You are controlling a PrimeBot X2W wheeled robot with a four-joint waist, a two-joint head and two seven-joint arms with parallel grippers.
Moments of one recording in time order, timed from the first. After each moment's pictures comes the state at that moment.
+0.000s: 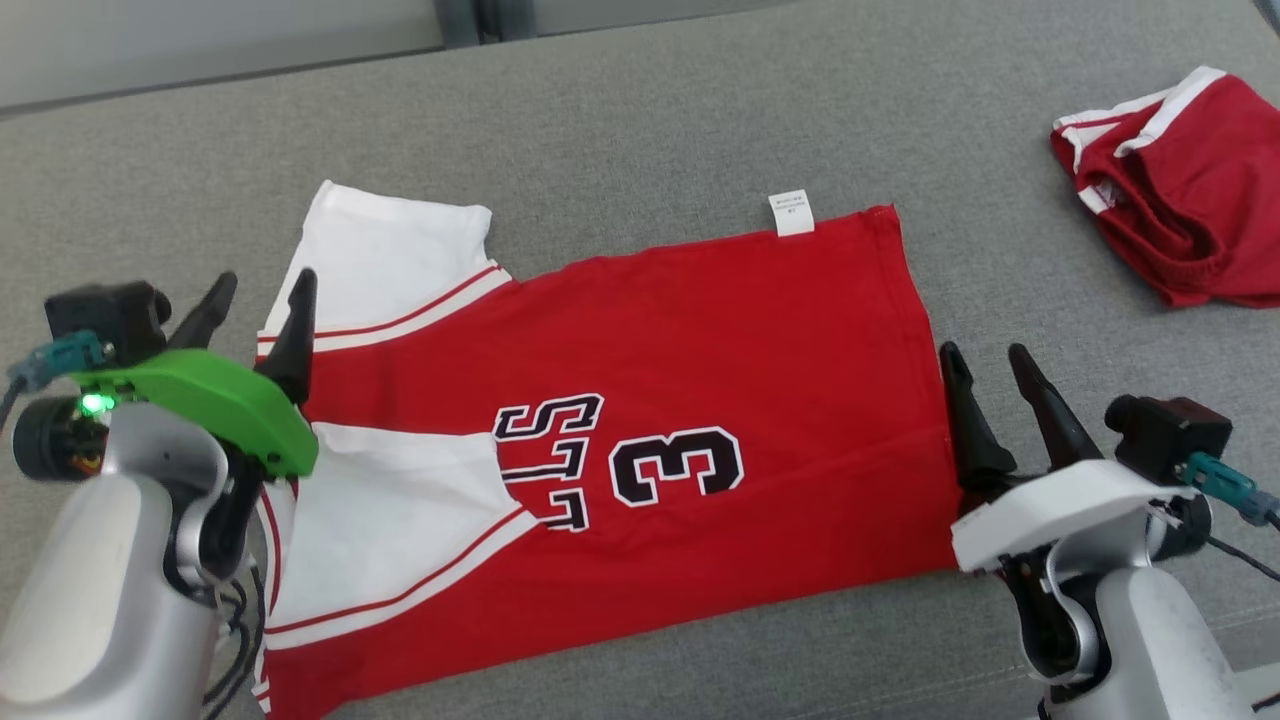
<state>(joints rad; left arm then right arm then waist) -0.42 0.35 -0.22 0.24 -0.61 -0.01 0.17 -0.14 -0.05 0.02 0.07 0.39 0.13 -0.01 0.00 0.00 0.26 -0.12</state>
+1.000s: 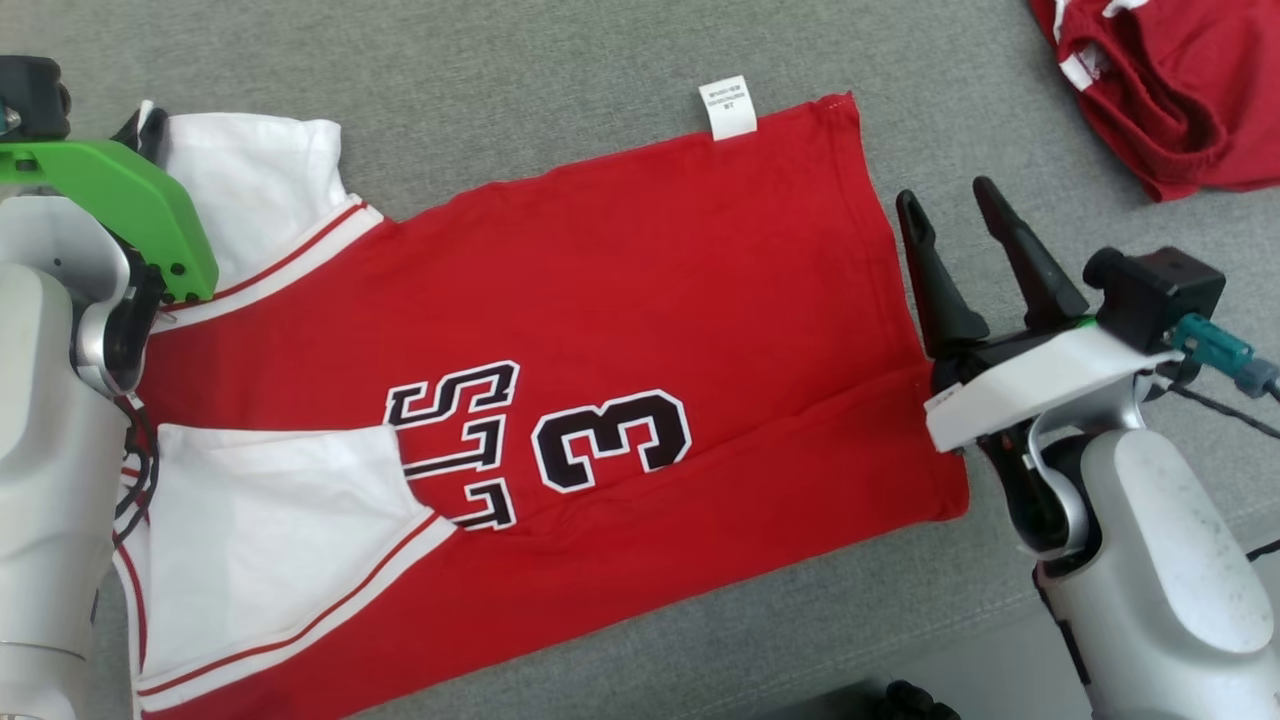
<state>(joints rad) -0.89 0.39 -0.30 0.70 -0.50 -0.04 0.24 -0.40 -0.14 0.16 0.09 0.40 0.13 -0.06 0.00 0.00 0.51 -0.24</state>
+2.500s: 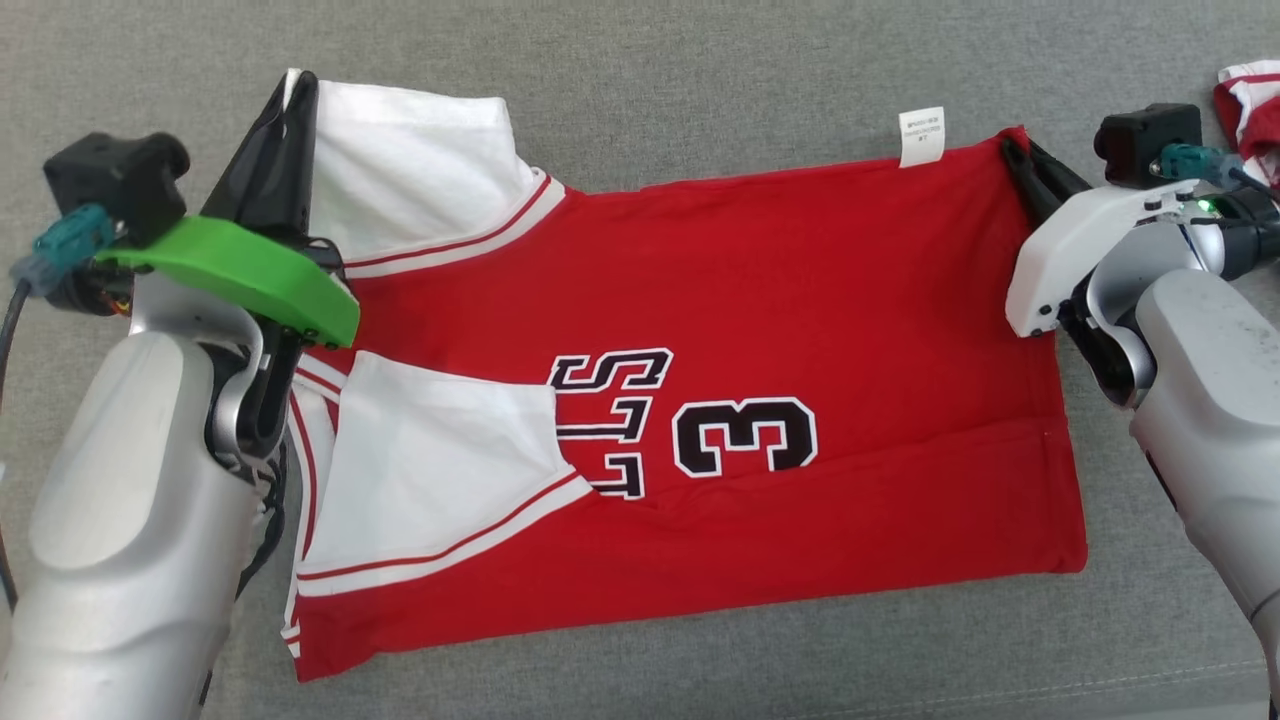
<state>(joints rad) -0.72 0.29 -0.33 0.41 -0.58 -0.09 -0.09 -0.86 -0.37 0.47 0.79 0.50 0.13 -0.05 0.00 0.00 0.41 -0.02</state>
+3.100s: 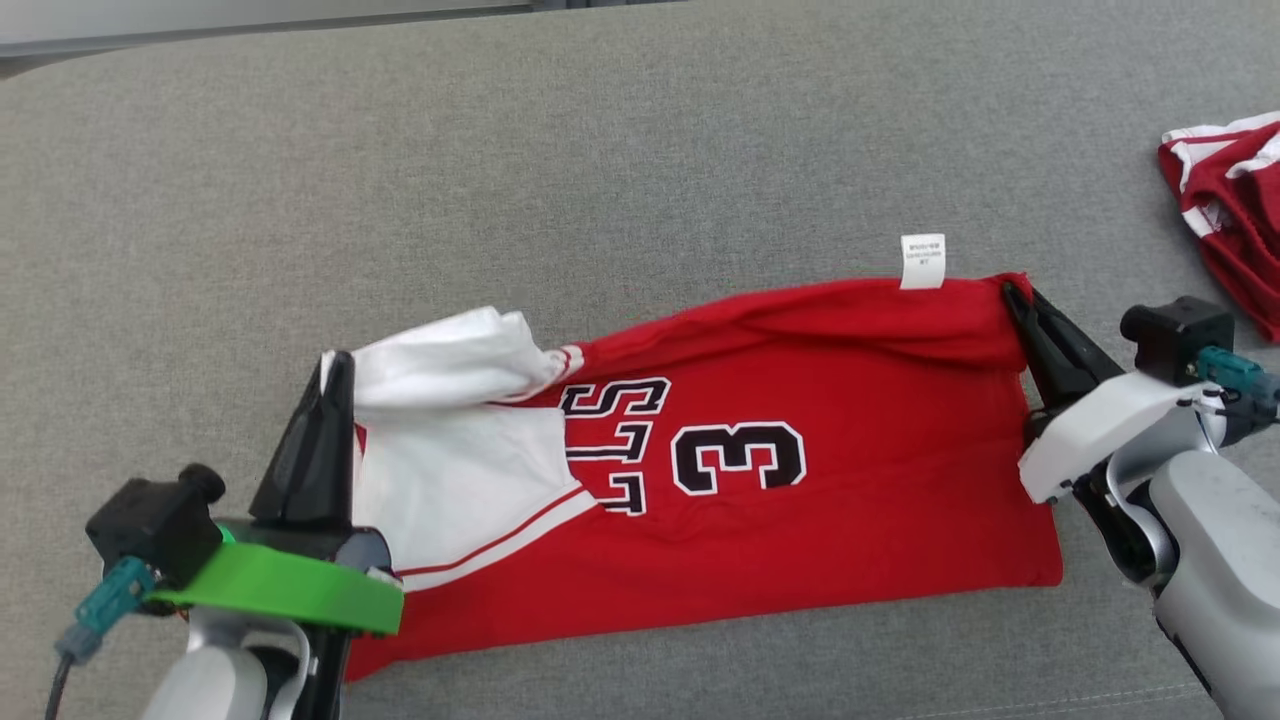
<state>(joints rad) -0.15 0.32 -0.30 -0.06 -0.63 0.04 -0.17 -0.50 -0.45 0.45 0.48 0.59 0.13 -0.22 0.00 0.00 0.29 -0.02</state>
